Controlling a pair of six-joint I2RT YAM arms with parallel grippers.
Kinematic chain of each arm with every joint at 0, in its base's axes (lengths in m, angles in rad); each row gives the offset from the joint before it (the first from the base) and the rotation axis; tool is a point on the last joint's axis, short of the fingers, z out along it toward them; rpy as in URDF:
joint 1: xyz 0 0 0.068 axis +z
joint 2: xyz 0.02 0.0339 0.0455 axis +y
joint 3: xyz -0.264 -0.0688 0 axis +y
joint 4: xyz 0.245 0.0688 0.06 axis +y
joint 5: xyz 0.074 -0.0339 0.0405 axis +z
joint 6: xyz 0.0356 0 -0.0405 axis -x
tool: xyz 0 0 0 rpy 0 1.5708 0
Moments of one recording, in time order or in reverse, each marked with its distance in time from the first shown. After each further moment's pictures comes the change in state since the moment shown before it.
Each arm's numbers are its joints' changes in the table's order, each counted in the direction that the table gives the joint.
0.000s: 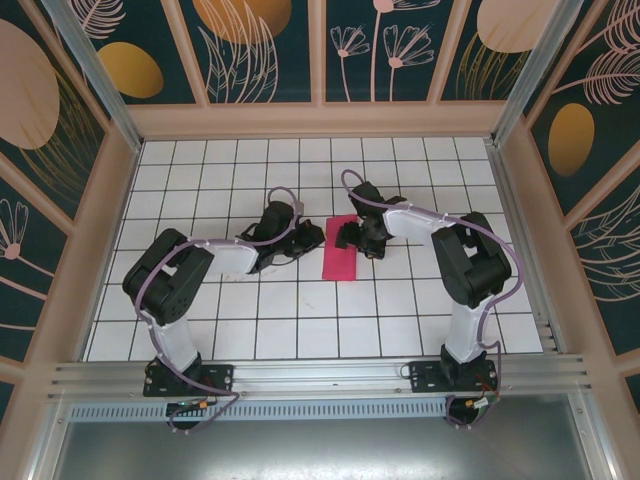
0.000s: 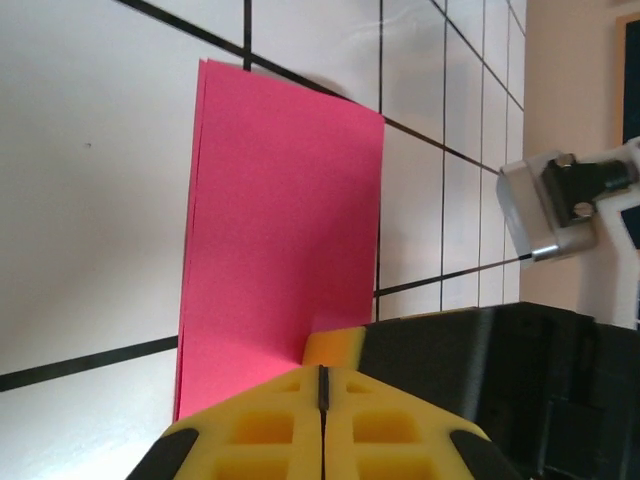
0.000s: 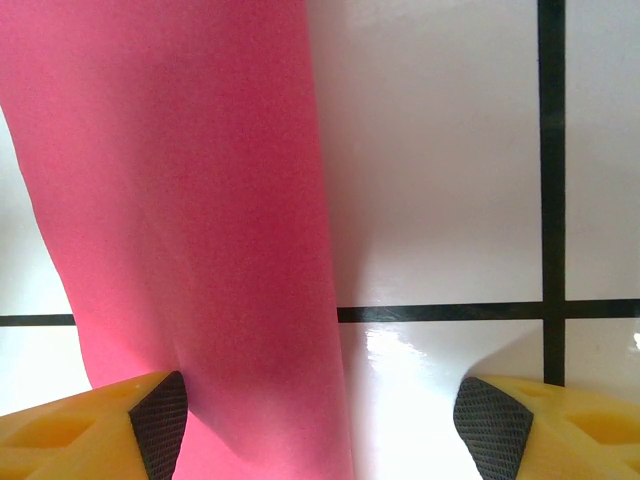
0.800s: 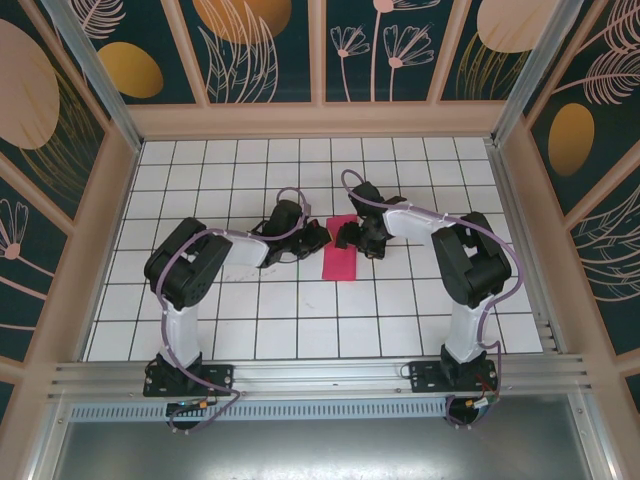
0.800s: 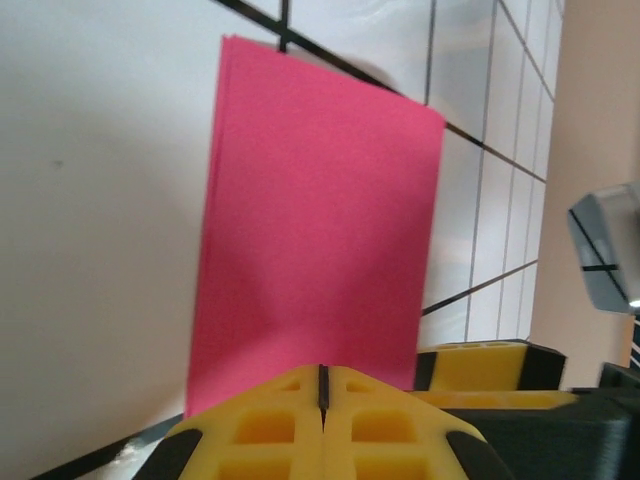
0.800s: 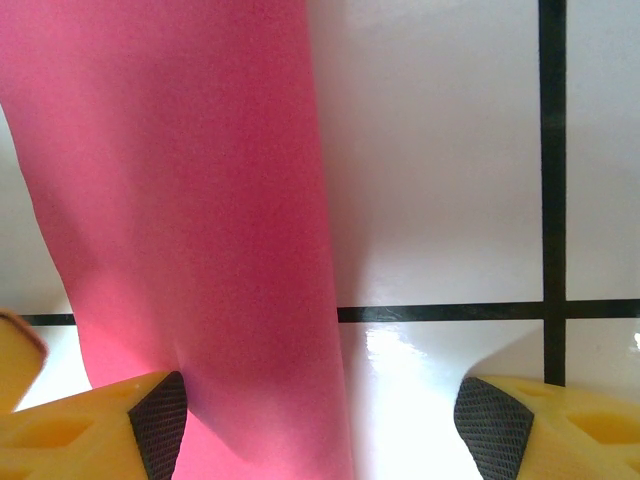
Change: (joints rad) left arm 0.000 0.146 -0.087 -0.016 -0.041 0.027; right arm 0.000 0.000 0.000 0.000 0.001 0.000
